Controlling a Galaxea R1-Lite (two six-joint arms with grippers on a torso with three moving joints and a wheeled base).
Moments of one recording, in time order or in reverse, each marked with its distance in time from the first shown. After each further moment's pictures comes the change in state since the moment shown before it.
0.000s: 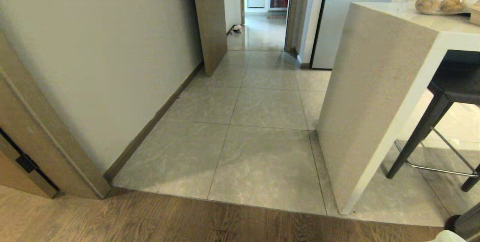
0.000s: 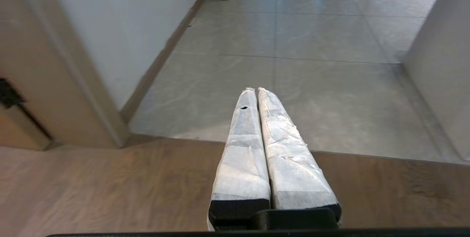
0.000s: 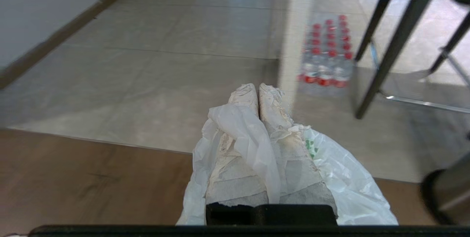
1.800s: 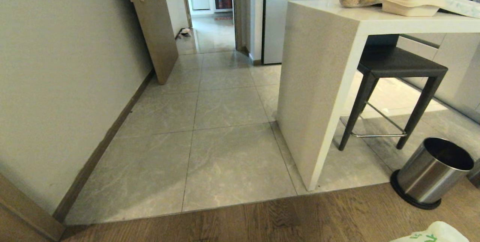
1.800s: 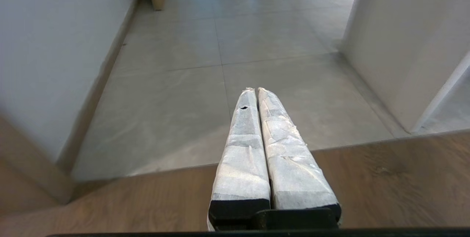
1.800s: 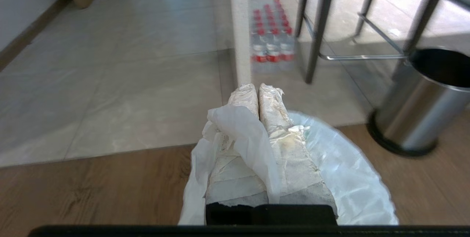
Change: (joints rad) left arm -0.001 0.000 0.000 0.000 0.000 0.003; right arm -0.001 0.000 0.000 -0.003 -0.002 0.015
